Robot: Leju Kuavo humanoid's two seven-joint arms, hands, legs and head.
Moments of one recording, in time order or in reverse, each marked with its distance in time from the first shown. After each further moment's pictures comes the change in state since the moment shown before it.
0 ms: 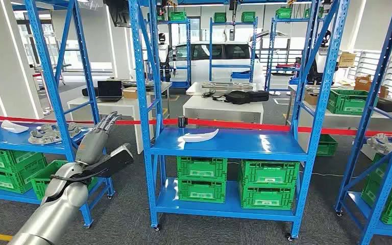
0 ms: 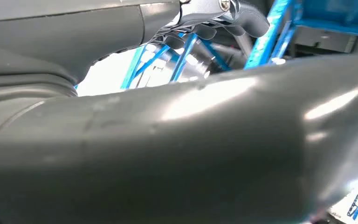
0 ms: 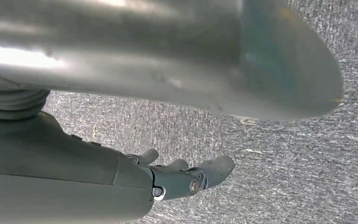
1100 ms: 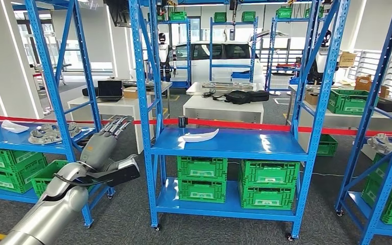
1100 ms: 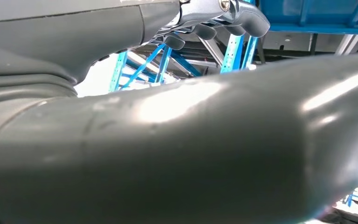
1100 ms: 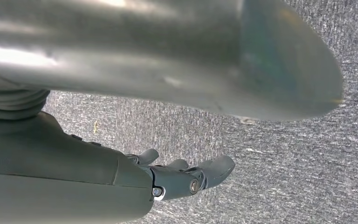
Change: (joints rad) left arm -0.027 0.068 -0.255 -0.012 0.102 0.058 0.002; right arm -0.008 0.000 -0.022 0.014 0.036 0.004 -0.004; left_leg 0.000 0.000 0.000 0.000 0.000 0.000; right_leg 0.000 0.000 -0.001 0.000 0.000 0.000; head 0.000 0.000
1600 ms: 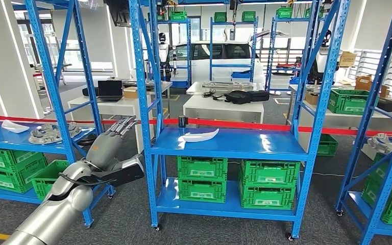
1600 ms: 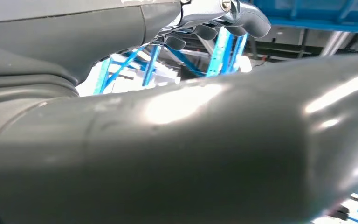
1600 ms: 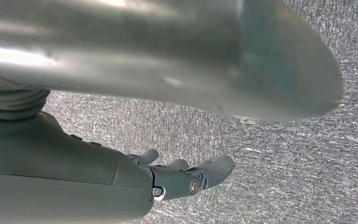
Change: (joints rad) left arm 0.008 -0.013 -0.019 -0.050 0.055 -0.042 -0.006; right arm -0.004 0.000 -0.003 0.000 0.007 0.000 0.002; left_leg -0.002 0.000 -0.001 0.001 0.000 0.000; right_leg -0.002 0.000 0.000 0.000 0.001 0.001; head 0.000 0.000
